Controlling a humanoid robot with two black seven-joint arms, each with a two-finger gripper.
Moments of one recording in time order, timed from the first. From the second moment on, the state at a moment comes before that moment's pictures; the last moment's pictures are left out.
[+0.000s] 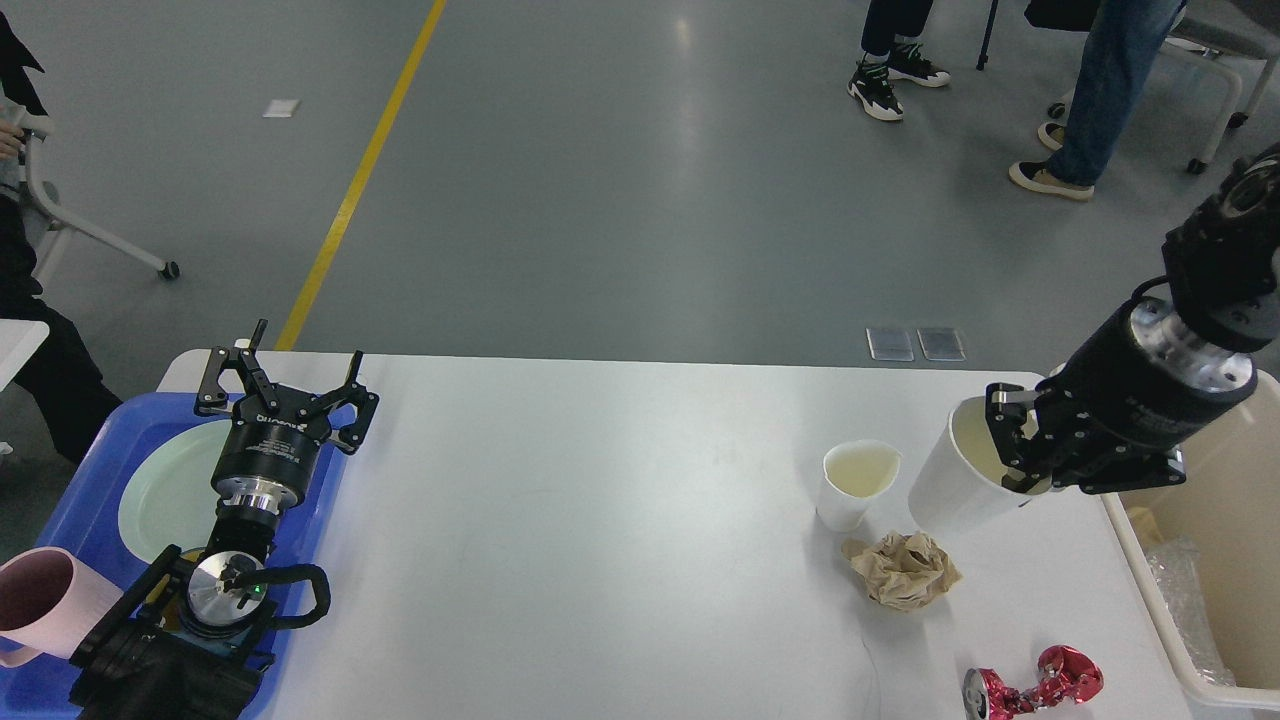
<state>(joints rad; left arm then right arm) -0.36 0.12 -1.35 -0.72 0.12 -0.53 -0.25 2.37 -0.44 -1.40 1.68 0.20 0.68 -0.23</state>
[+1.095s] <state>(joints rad) -0.36 0.12 -1.35 -0.72 0.12 -0.53 -0.25 1.54 -0.62 -1.43 0.83 0.18 0.47 -0.23</state>
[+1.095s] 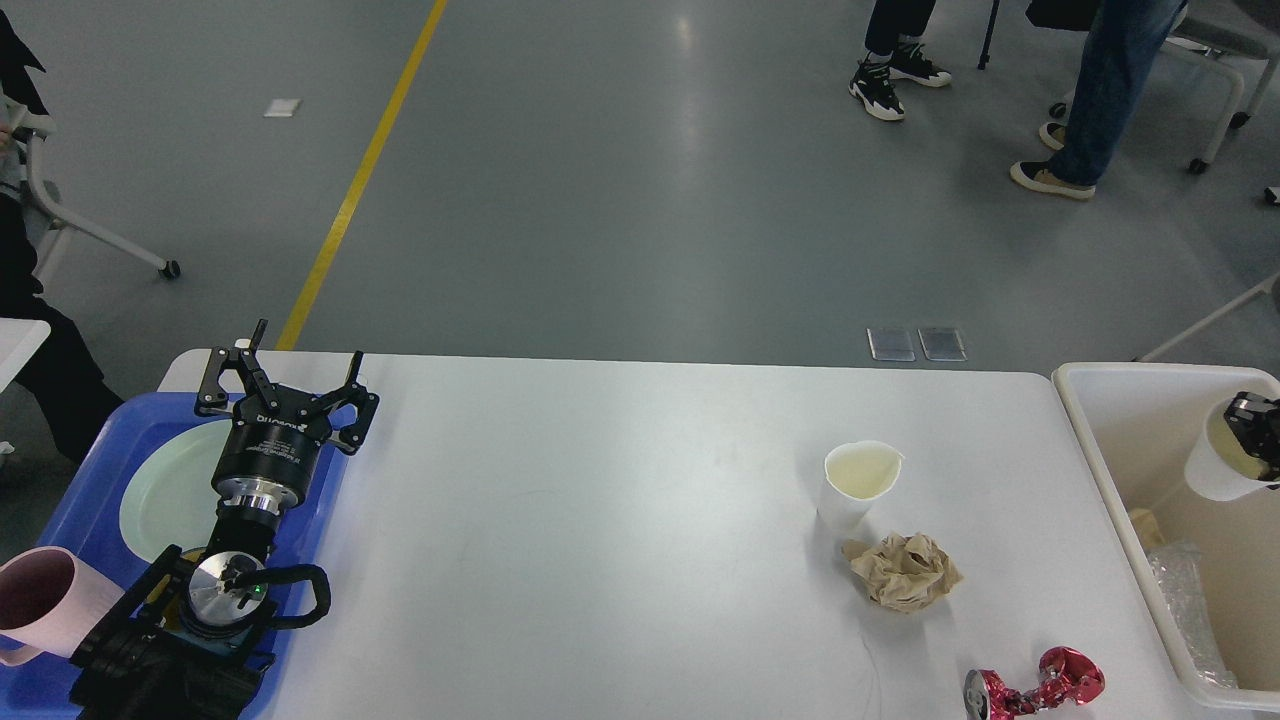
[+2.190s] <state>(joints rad) -0.36 0.12 -1.35 -0.72 0.12 -0.53 -0.25 0.54 -0.33 -1.13 0.11 0.20 -0.07 -0.24</state>
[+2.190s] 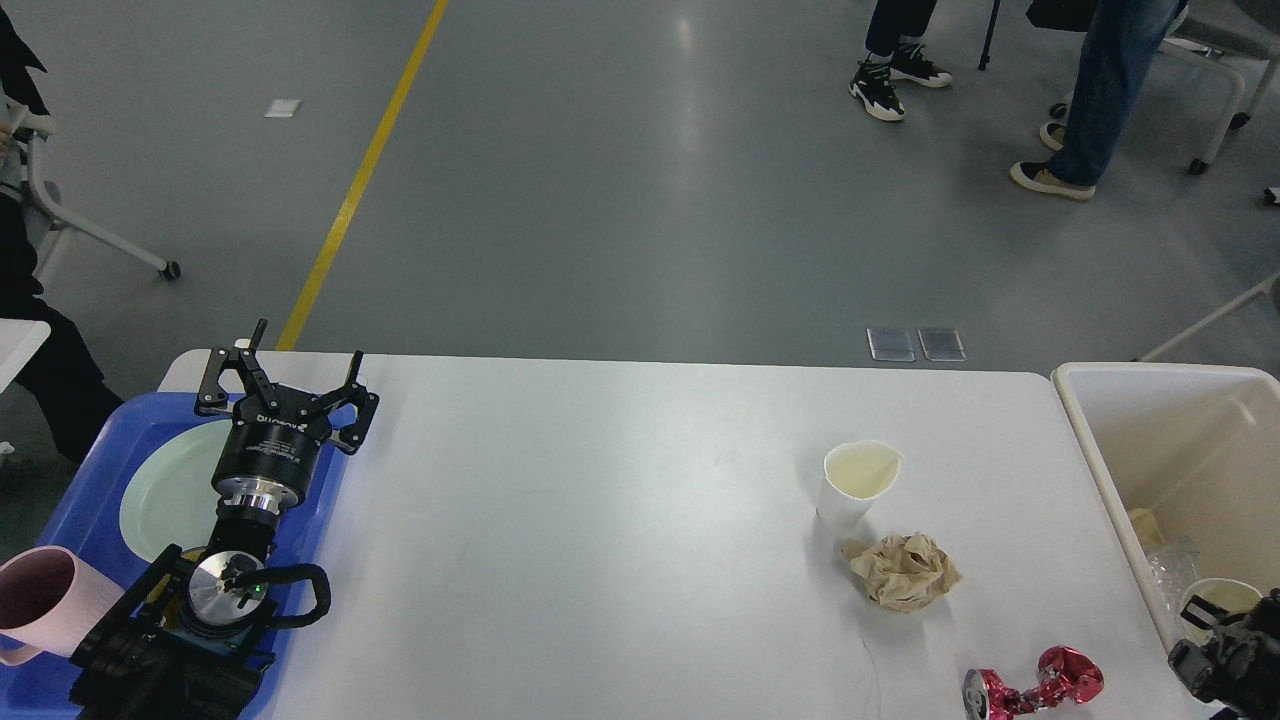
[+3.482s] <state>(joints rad) -0.36 0.12 -1.35 -0.72 0.12 -0.53 -0.25 1.32 -0.54 -1.22 0.71 0.12 0.26 -0.24</state>
